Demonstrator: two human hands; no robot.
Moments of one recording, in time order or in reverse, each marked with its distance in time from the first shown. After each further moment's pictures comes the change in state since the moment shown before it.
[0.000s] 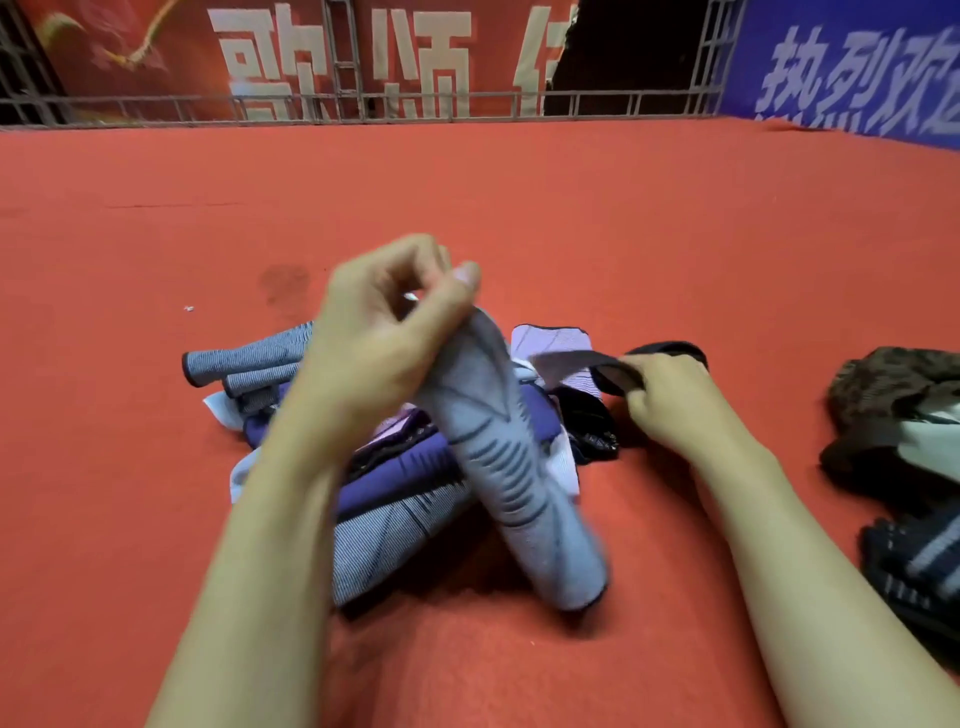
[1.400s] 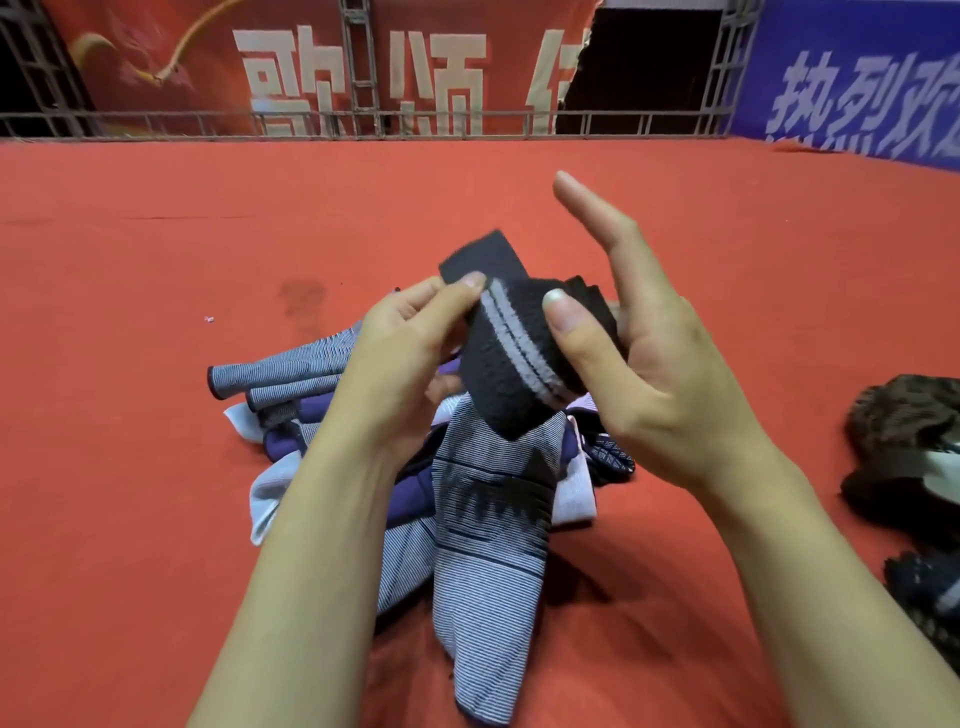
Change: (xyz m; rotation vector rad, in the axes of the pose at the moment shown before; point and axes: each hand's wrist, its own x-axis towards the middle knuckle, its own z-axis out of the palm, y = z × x) left_hand 0.005 -0.003 0.009 -0.503 0.163 -0.491; right_hand -0.048 -0.133 -0.097 0.734 0.168 -0.492
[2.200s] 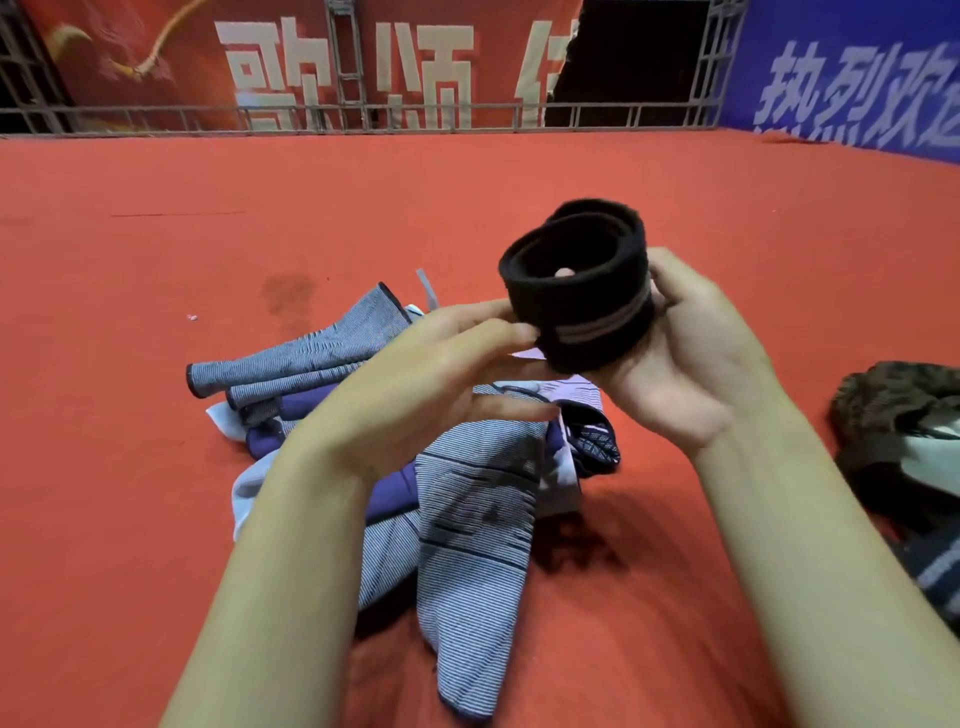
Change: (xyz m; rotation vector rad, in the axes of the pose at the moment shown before) left_hand -0.011 0.004 0.009 0.164 -0.447 -0.123; right_hand 0.019 0.022 -0.015 1.271 0.156 0.708
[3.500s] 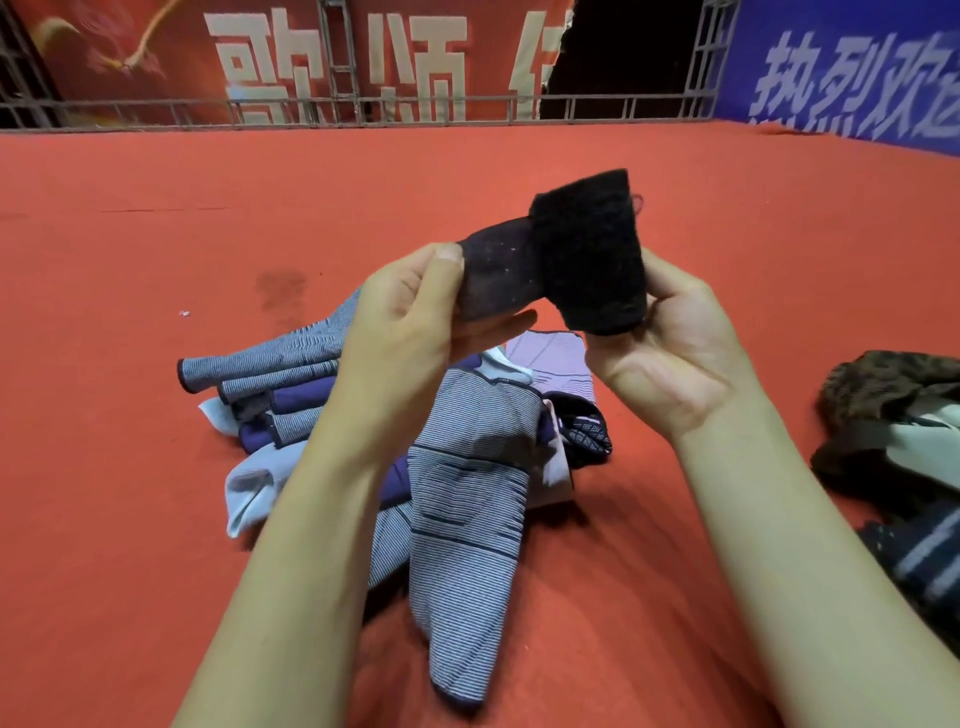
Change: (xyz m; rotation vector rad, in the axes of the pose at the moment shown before) left_hand 0.011 -0.006 0.013 0.004 0.433 0.312; right_hand 0.005 -0.004 -0.002 0.327 0.142 0.035
